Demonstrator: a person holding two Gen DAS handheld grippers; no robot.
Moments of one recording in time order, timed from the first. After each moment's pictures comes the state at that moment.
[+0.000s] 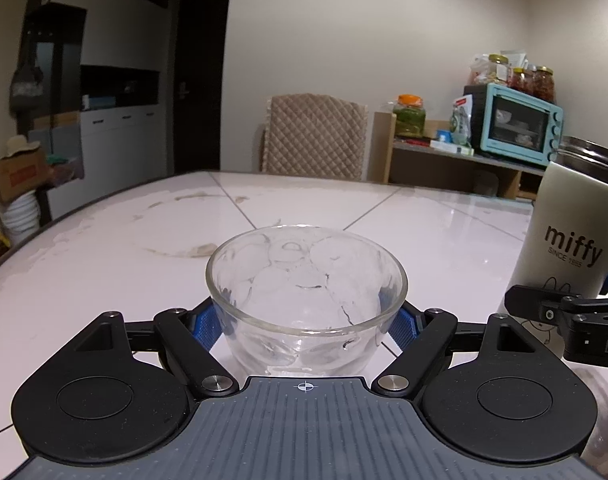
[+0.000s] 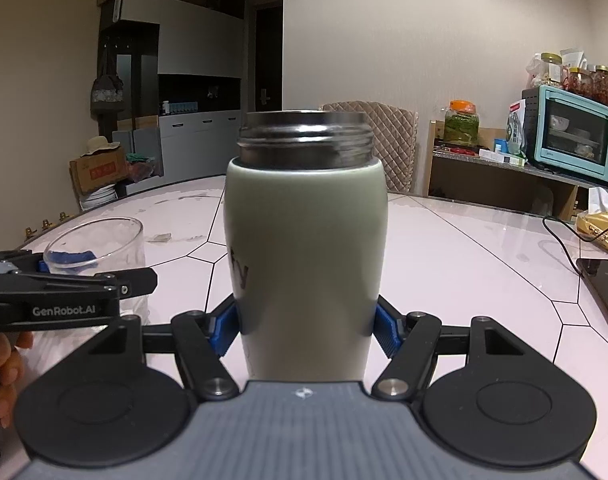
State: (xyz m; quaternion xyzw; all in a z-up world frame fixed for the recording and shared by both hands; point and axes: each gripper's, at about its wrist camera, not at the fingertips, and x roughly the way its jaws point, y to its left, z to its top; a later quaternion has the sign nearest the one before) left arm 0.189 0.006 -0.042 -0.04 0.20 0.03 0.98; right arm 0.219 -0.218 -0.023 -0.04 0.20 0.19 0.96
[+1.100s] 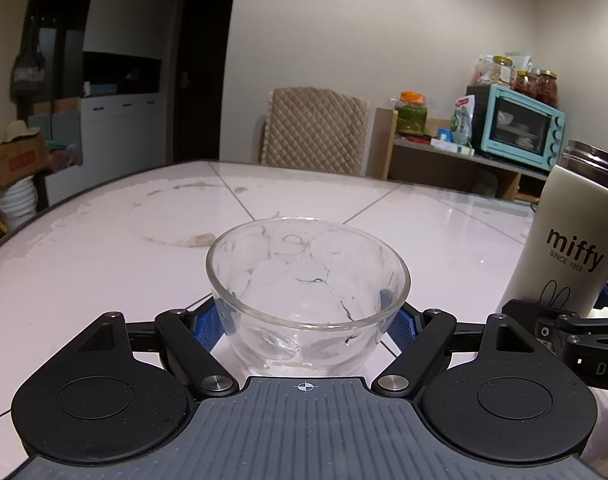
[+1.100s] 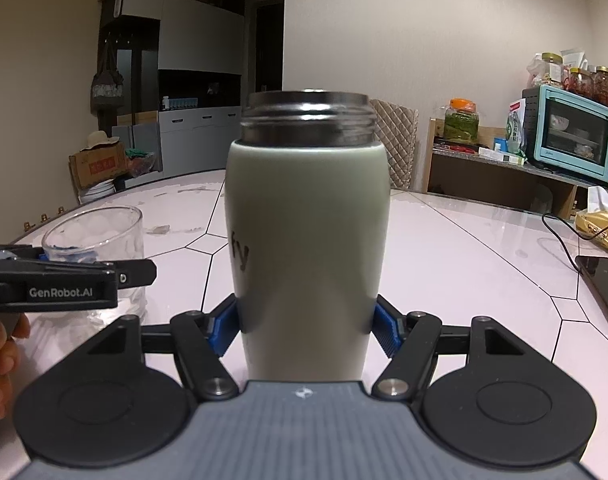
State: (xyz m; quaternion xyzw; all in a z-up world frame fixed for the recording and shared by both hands) left arm 0.189 0.012 -0.046 -0.05 0.21 0.02 0.98; right arm 0.211 -0.216 -0.031 -0.05 0.20 0.19 0.96
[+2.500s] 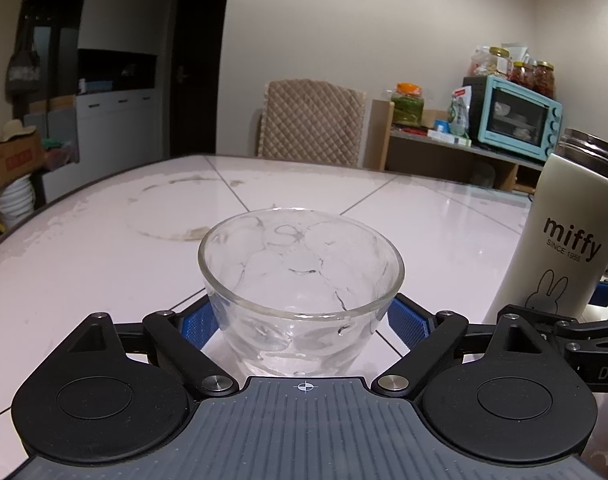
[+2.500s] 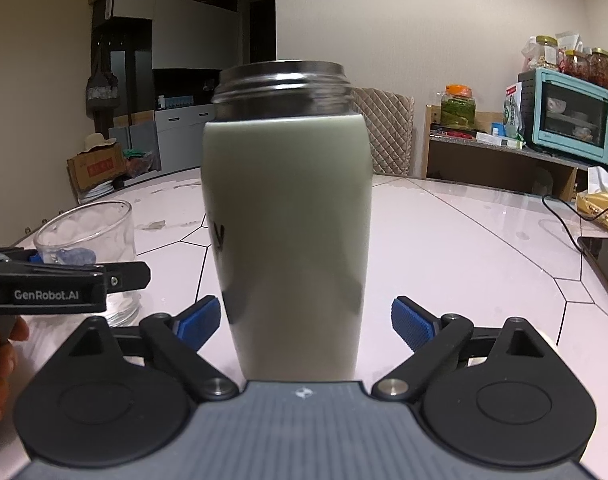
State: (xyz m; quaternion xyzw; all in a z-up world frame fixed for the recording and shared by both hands) left arm 0.194 0.006 -0.042 -0.04 0.23 0.01 0.97; right arm 0.218 -0.224 -0.038 -0.02 0.22 0.19 0.96
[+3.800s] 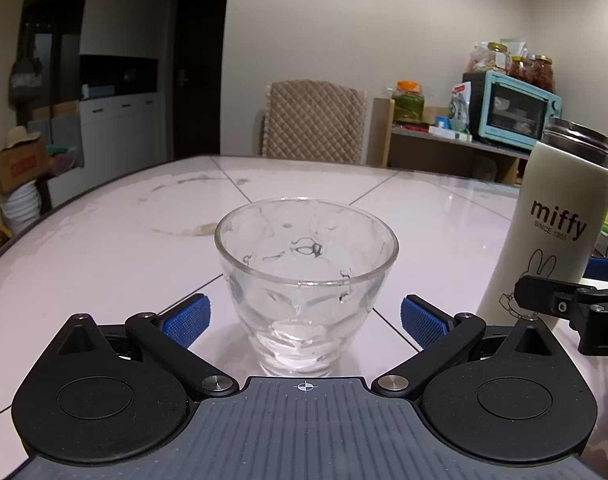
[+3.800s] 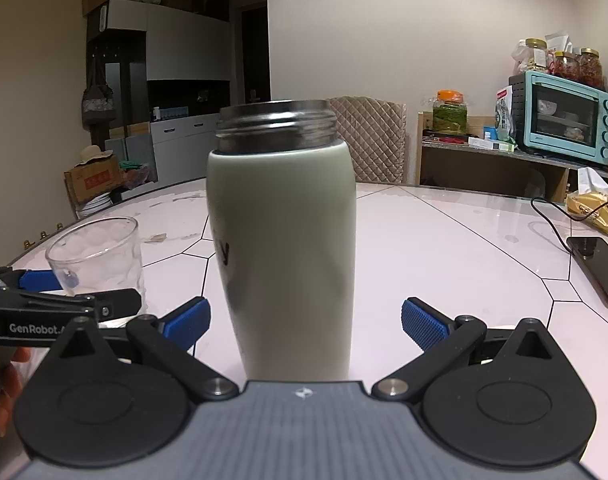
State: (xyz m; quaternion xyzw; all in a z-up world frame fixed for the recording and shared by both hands) left arm 0.175 0.005 -0.042 -0.03 0.23 0.02 0.97; right arm 0.205 -0.229 -0.027 -0.01 0.21 0.18 0.96
